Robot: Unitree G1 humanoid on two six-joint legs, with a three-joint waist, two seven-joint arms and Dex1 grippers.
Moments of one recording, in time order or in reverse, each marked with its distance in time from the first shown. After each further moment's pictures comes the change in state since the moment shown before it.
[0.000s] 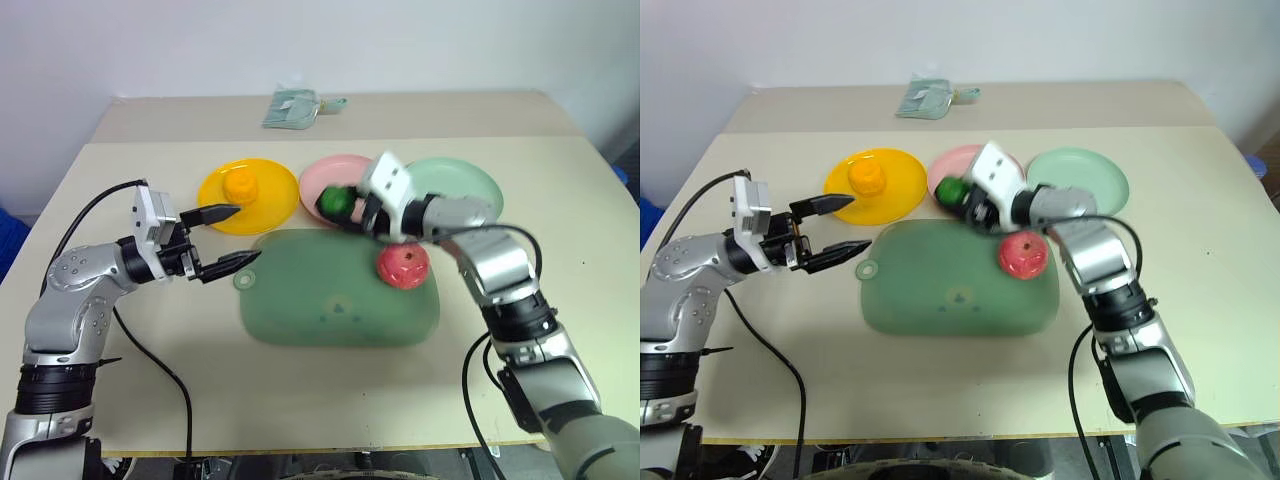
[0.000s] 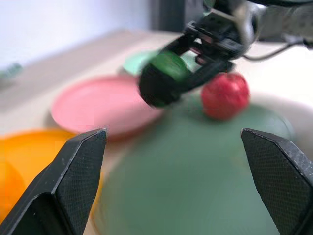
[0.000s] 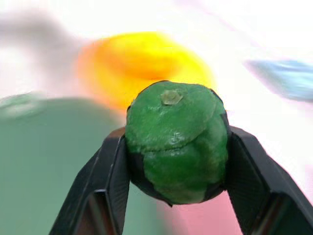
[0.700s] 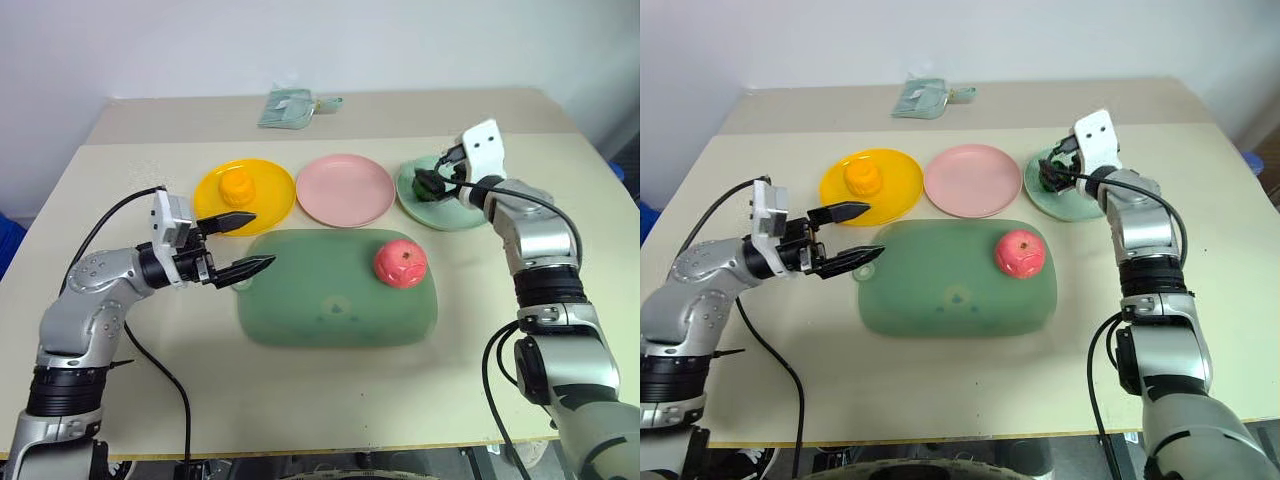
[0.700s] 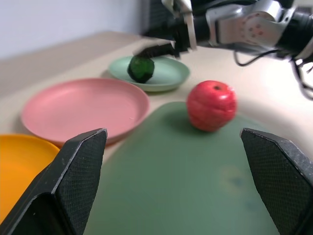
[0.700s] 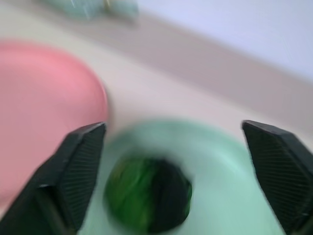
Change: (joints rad) left arm 0.040 0.052 -0.029 -0.076 -0.102 0.154 -0.027; right arm -0.008 -0.079 -0.194 0.237 0.040 -0.116 -0.103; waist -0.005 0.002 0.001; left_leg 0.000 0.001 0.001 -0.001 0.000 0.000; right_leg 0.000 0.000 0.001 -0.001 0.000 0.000
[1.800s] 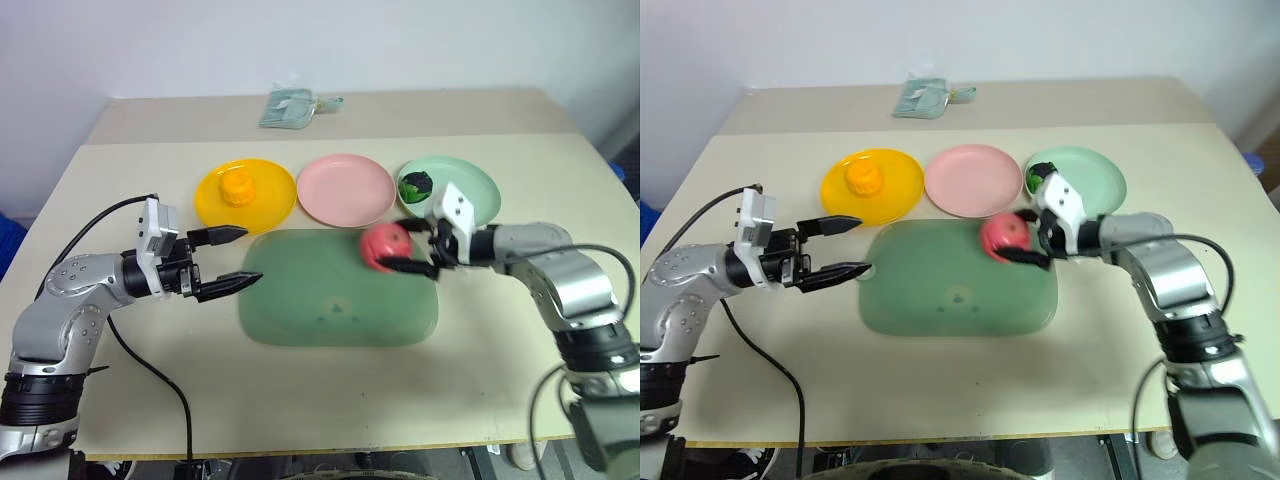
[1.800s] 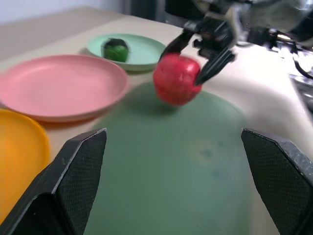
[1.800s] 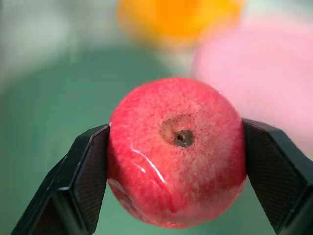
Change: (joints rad) left arm 0.000 0.002 0.014 0.056 0.063 -0.078 -0.002; right arm 0.147 -0.073 0.102 -0.432 0.256 0.246 0.342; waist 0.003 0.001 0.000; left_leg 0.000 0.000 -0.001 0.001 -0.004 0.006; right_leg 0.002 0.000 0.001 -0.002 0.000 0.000
